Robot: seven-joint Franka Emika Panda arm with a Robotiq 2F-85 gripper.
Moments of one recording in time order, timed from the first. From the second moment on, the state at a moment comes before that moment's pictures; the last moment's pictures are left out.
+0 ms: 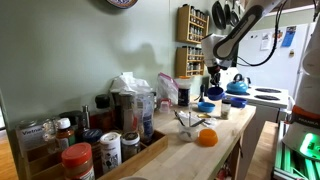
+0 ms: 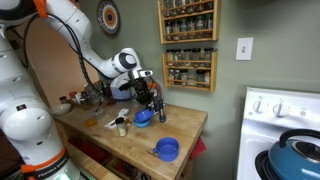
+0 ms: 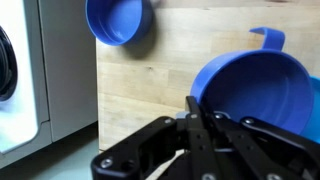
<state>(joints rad) -0.15 -0.10 -0.05 -2.49 -0.59 2.29 0.17</state>
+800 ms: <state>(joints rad) -0.06 -0.11 0.01 -2.51 -0.73 2.21 0.29</state>
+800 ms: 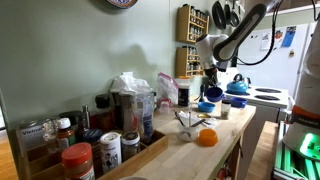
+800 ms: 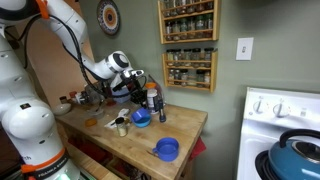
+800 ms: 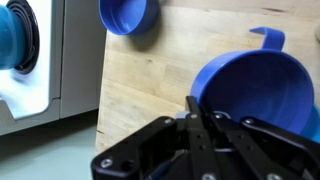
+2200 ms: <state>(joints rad) 0.05 0.00 0.11 -2.41 -0.95 1.92 0.54</state>
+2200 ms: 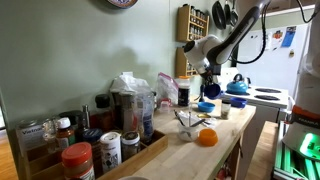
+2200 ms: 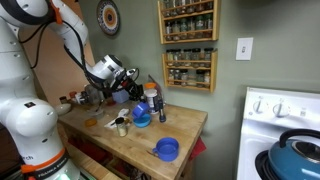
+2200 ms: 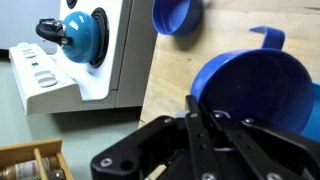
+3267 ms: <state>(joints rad) 0.16 0.19 0.14 -2.28 -1.05 1.70 0.59</state>
